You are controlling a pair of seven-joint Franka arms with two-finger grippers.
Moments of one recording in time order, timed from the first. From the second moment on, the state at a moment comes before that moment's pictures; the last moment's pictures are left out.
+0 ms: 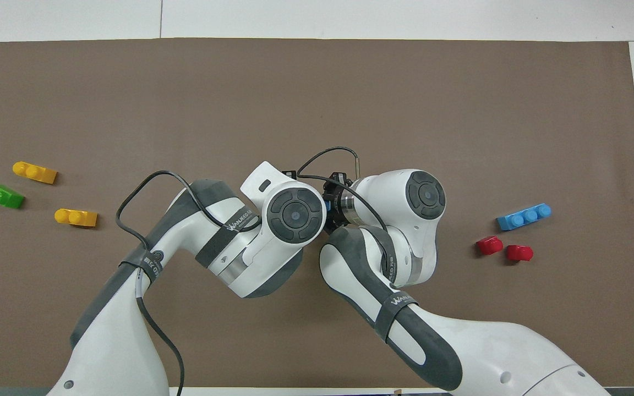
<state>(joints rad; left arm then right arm) -0.60 0.30 -0.11 -1.92 0.25 2.27 -2.40 0.54 0.36 0.03 -2.01 0.62 2.57 1.68</state>
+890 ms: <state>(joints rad) -0.37 0.13 -0.10 -1.90 0.25 2.17 -1.90 0.44 0.35 0.02 -1.98 0.62 2.45 1.66</state>
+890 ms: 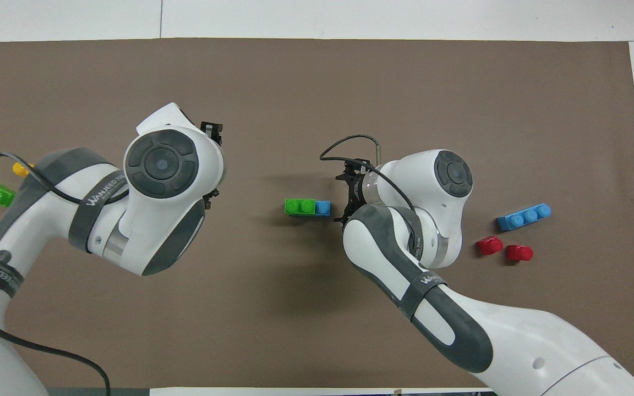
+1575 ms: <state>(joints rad) -0.12 0.12 -0.09 -1.82 0.25 2.10 -1.08 0.17 0.14 0.01 -1.94 0.41 2.00 1.06</state>
